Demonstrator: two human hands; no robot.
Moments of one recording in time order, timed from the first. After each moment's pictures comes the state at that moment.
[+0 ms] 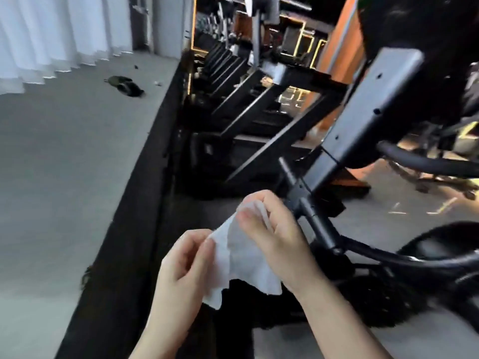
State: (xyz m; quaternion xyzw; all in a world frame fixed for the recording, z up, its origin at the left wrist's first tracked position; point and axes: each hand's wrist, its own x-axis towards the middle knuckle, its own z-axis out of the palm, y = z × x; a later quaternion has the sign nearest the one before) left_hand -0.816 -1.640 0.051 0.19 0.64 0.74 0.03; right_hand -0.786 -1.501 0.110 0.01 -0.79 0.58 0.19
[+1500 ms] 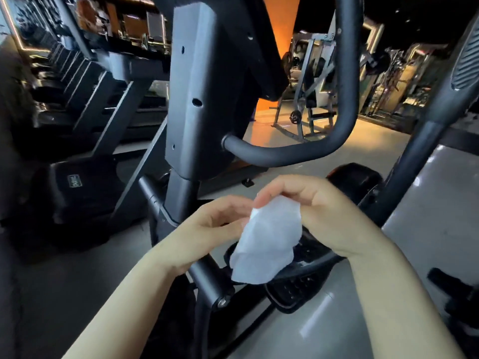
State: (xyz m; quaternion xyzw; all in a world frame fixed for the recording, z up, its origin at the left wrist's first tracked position) left_hand -0.884 -1.269 0.100 0.54 0.48 0.56 0.41; right_hand -0.711 -1.172 0.168 -0.13 -0.84 0.47 0.23
